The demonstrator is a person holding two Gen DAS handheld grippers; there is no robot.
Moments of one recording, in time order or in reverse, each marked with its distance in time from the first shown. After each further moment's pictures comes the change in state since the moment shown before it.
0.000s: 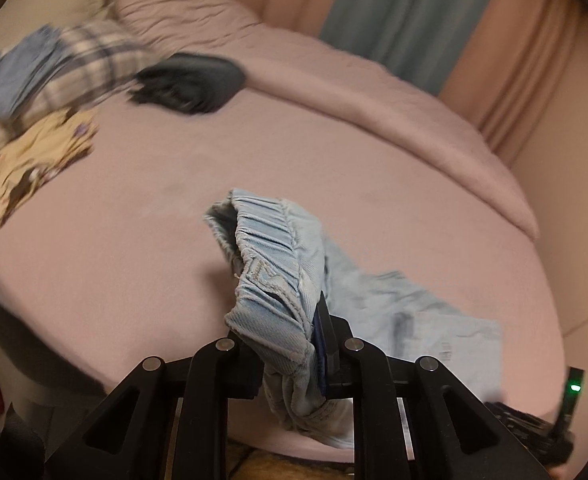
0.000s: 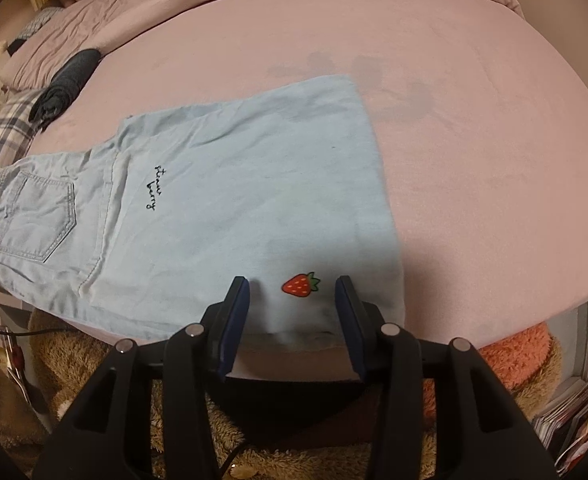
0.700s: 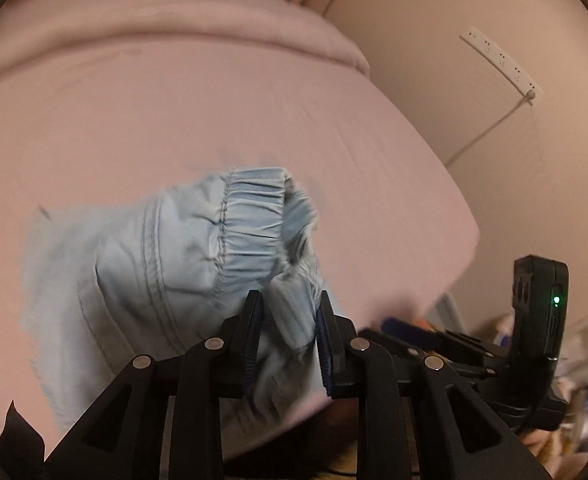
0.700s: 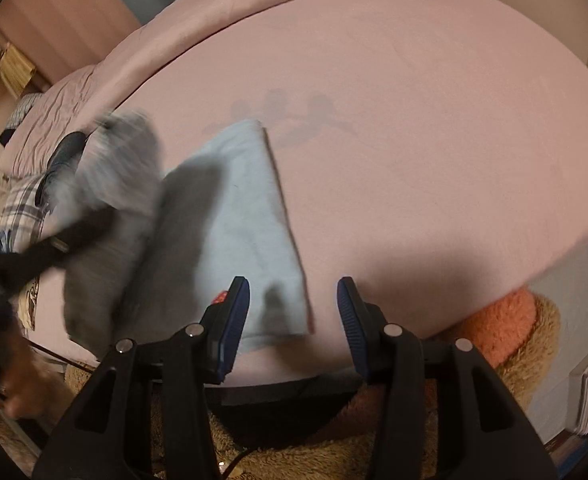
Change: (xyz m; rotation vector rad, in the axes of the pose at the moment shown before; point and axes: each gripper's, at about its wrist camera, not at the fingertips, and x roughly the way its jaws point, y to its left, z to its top) left arm 0.121 -0.241 -0.077 0.442 0.445 -0.504; right arm -0.033 -0.079 -0.023 0.243 -0.102 0.088
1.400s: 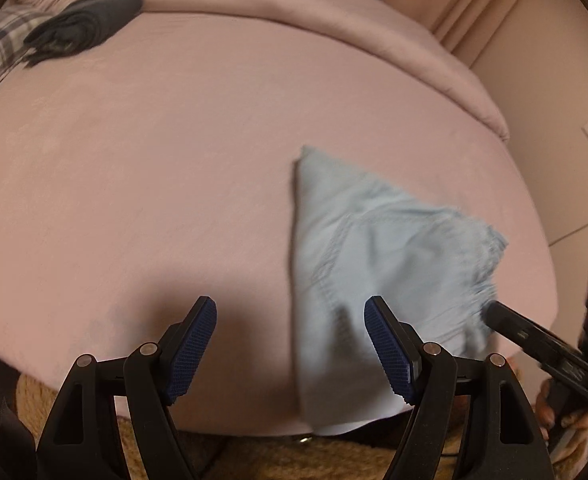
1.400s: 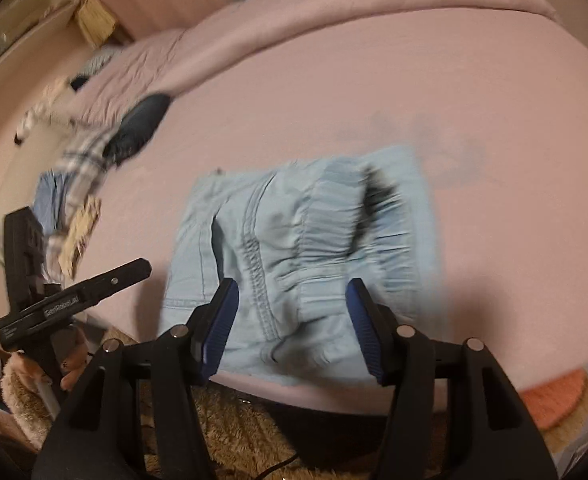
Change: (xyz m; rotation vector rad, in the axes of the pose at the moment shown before) left arm -0.082 0.114 -0.059 -0.347 -0.123 0.367; right arm 0.040 0.090 0.013 -0.254 0.077 0.187
